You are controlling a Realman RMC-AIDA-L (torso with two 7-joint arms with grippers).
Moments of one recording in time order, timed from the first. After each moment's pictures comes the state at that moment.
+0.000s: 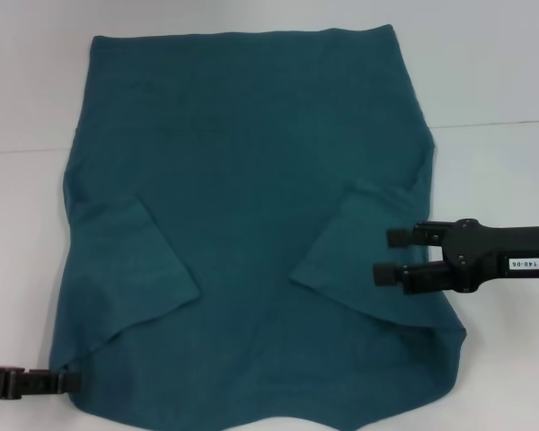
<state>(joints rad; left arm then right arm) -0.47 -2.09 0.48 0.95 2.55 1.65 -2.10 0.57 2.00 -0.63 -0.67 -2.06 -1.67 1.61</state>
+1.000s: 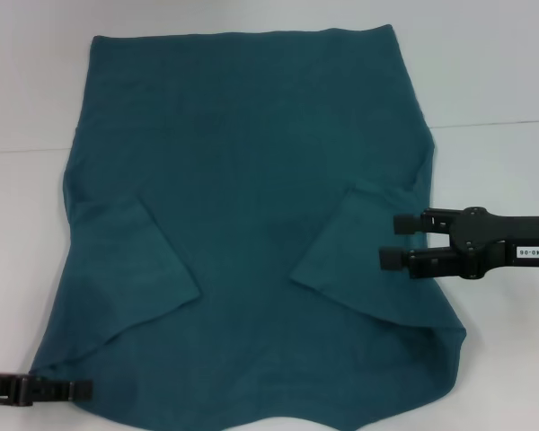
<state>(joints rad) -0.48 -2.10 0.49 0.93 2.55 1.64 -2.09 0.57 1.99 -0.59 -0.67 -2.05 -1.68 1.62</state>
